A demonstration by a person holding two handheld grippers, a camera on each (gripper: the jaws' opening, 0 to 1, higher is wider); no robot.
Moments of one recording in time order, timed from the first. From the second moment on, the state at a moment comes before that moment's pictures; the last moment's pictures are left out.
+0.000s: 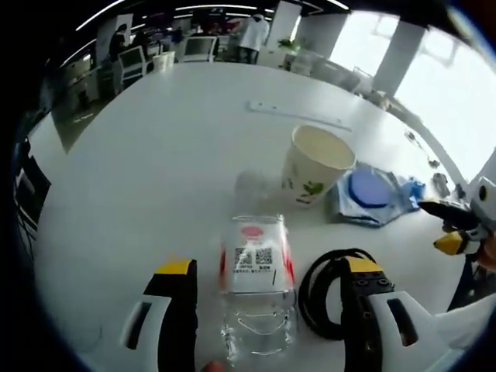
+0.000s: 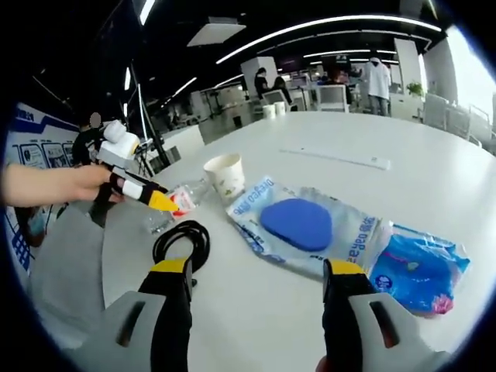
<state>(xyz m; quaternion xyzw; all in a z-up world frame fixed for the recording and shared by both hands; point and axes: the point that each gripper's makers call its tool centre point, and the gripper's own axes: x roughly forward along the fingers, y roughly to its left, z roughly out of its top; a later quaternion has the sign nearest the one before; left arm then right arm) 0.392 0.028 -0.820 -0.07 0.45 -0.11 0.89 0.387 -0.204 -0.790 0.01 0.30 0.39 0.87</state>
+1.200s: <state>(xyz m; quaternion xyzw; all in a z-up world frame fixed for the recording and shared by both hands) 0.399 0.033 -0.836 -0.07 0.44 -0.08 0.89 0.382 -0.201 -0.801 0.04 0.32 0.38 0.87</state>
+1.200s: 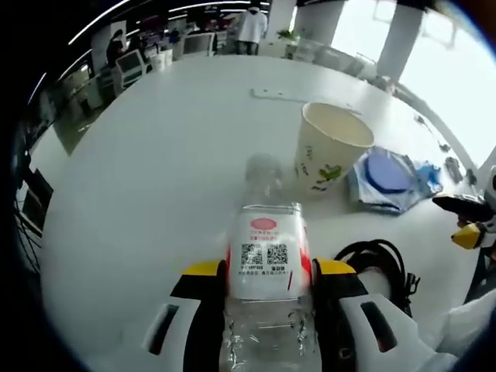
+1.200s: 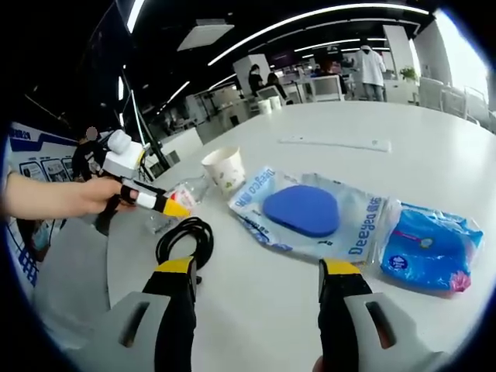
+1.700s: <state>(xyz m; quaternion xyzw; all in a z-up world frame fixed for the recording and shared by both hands) 0.397 0.040 -0.824 -0.09 0.43 -0.08 0.90 0.382 -0.202 -0.798 0.05 0.32 0.38 0.87</state>
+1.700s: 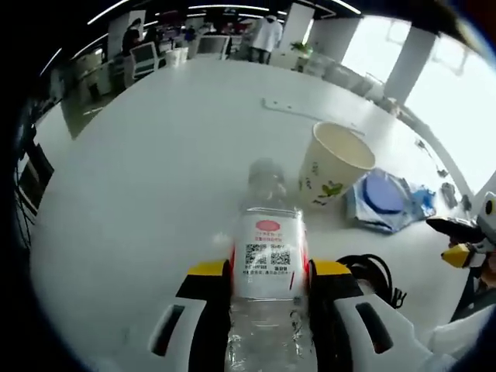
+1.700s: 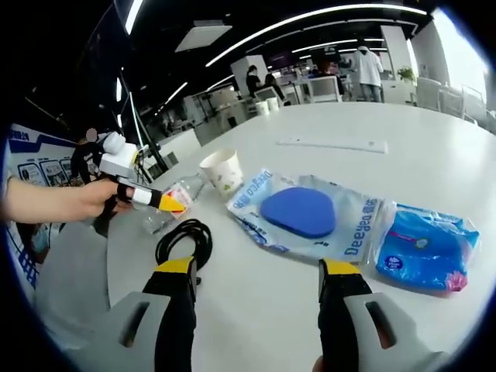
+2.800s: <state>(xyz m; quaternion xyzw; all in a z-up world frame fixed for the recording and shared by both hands) 0.388 0.000 -0.766 -0.11 0.31 -0.23 0.92 0.381 -0.177 -0.786 0.05 0.31 0.40 0.86</state>
